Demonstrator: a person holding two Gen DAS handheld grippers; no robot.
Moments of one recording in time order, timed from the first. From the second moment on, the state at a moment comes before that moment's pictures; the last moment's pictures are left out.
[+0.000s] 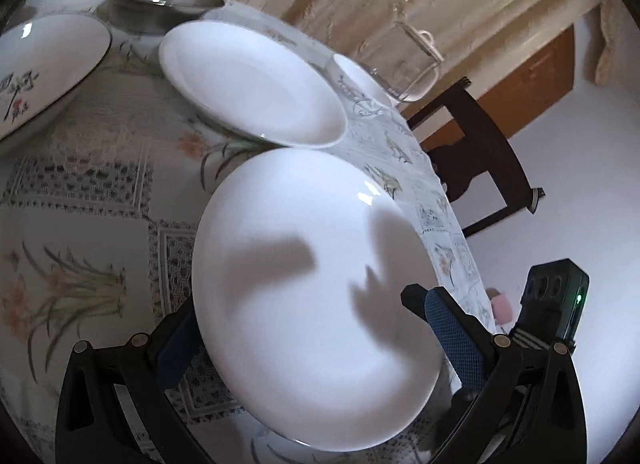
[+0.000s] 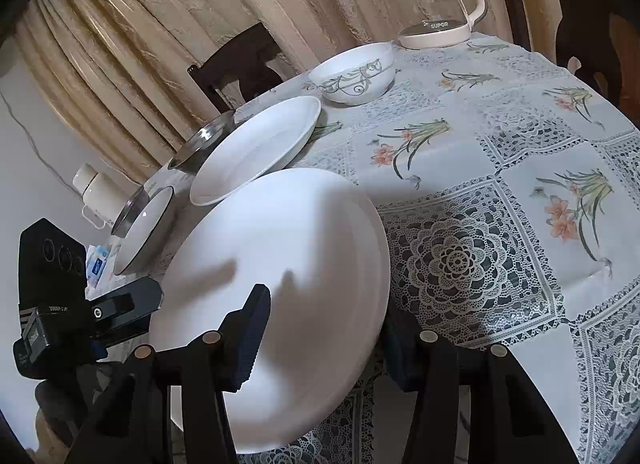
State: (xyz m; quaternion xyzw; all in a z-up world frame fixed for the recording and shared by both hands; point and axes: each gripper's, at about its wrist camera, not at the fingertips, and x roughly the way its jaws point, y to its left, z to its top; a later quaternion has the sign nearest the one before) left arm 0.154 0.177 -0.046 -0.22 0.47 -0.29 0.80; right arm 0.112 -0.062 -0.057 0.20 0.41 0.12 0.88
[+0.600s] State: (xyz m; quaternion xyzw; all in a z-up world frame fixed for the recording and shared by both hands) left arm 0.161 0.191 -0.048 -0.26 0.48 -0.32 0.78; right arm 0.115 -0.057 -0.057 0.20 0.41 0.13 0.88
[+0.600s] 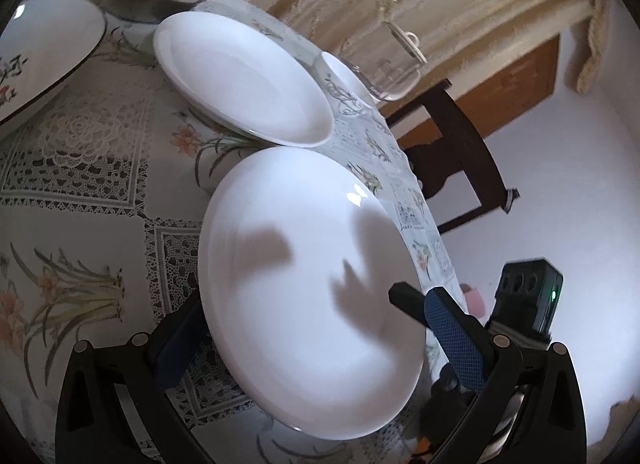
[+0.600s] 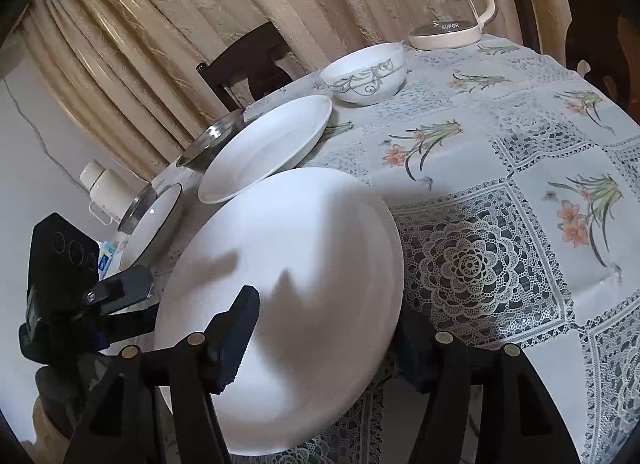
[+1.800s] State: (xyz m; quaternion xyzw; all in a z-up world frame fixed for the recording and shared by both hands) left arm 0.100 0.251 -0.035 -0.17 0.43 -0.21 0.86; right arm 0.100 -0.003 -0.047 0.14 0.40 0.18 0.89
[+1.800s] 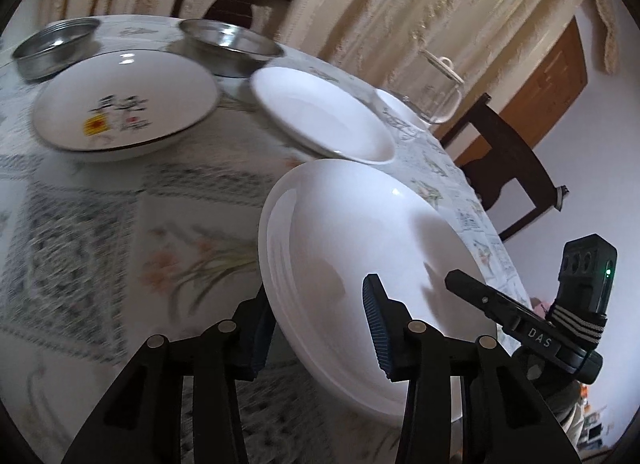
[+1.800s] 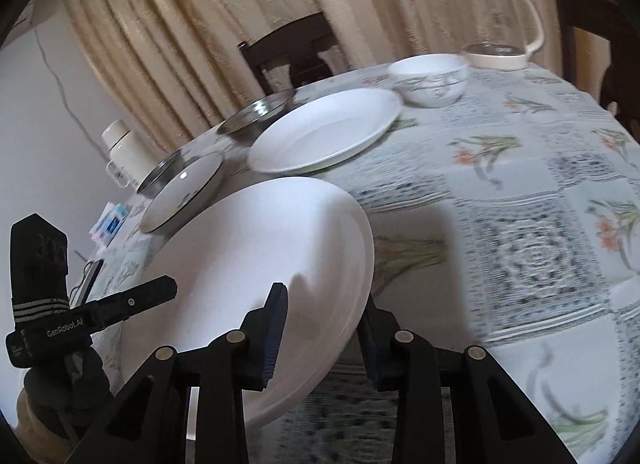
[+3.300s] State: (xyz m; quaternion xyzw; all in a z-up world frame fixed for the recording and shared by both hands) left arm 0.090 0.315 -0.049 -0.19 0.41 -0.15 0.88; right arm 0.101 0.047 -0.057 0.14 0.42 0.20 0.87
